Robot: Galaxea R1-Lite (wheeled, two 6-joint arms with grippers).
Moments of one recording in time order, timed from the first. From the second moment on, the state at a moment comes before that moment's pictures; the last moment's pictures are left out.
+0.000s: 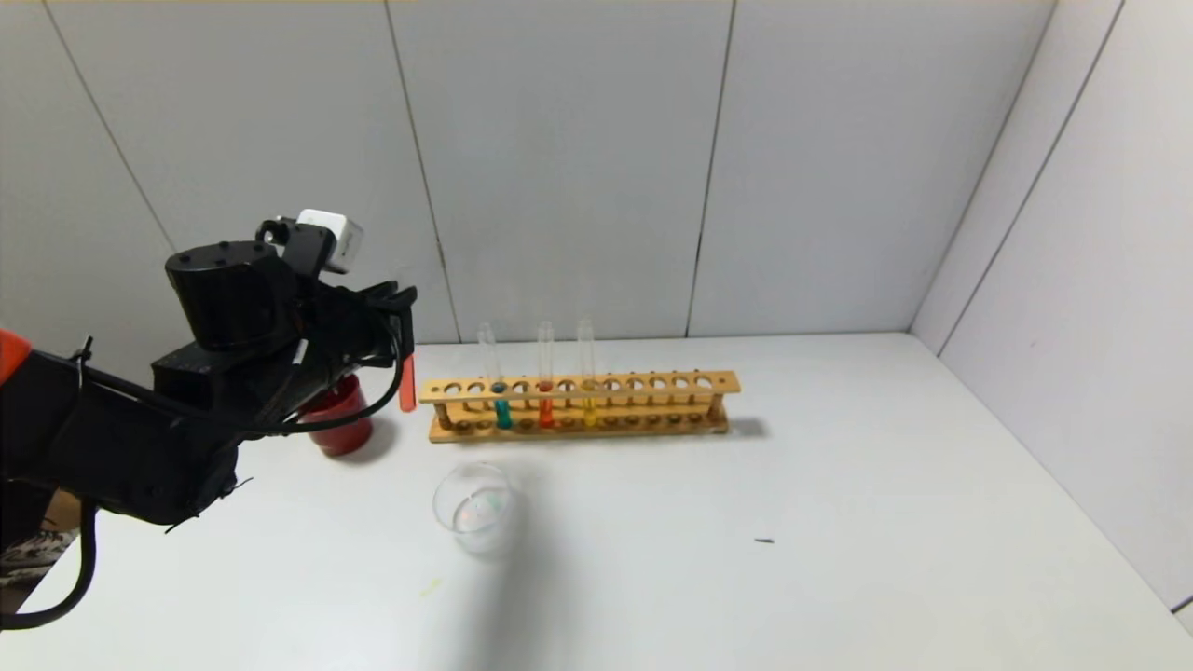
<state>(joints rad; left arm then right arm) -0.23 1.82 -0.77 -1.03 0.01 0.09 0.00 0.00 -0.01 0.02 0.00 0.02</state>
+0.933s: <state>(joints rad) -0.33 1.68 -0.50 -0.99 0.13 0.47 0.00 0.00 -0.01 0.02 0.00 0.02</state>
